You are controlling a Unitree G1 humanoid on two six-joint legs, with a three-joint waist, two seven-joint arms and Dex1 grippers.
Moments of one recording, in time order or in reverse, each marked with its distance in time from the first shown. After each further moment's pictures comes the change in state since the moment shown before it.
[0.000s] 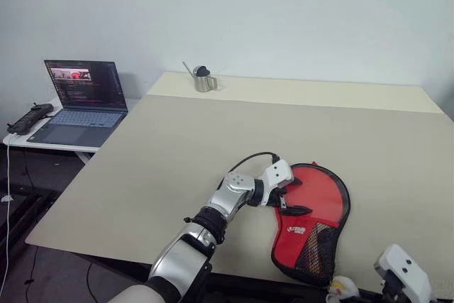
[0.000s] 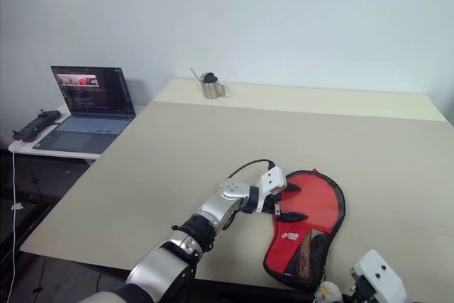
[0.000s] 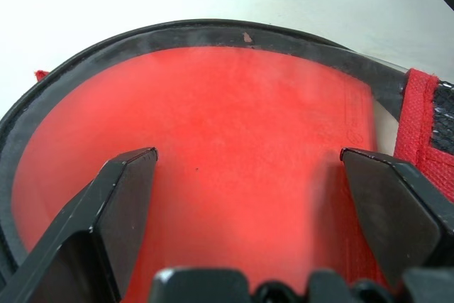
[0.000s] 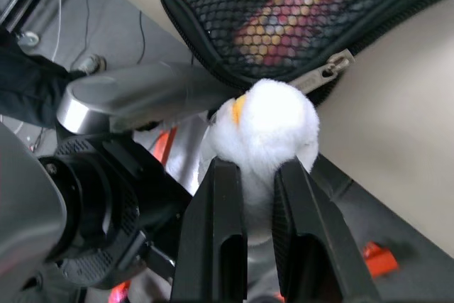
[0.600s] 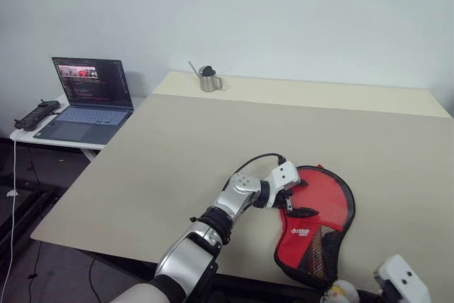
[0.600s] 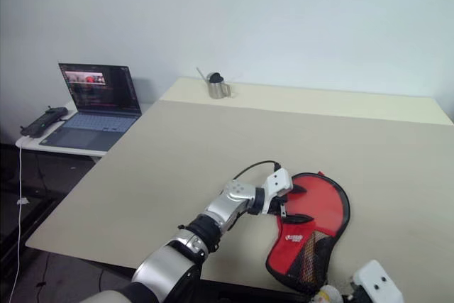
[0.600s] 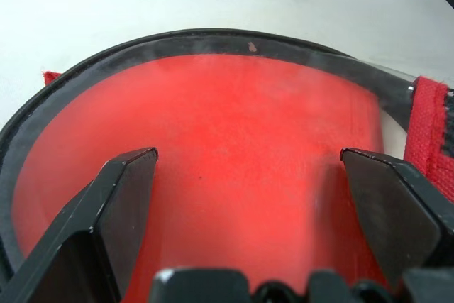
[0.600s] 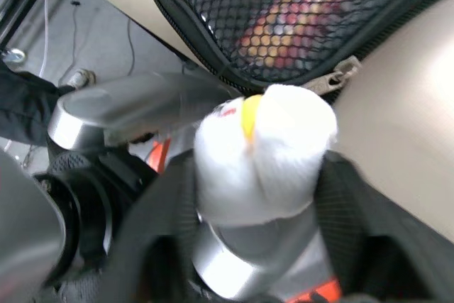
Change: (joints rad) left arm -0.018 -0.040 0.000 0.043 0.014 -0.026 0.021; right arm 0.305 -0.089 -0.041 -0.005 -0.019 -0.292 -0.090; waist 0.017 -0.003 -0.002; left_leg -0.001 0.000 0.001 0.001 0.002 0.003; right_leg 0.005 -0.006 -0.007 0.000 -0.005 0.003
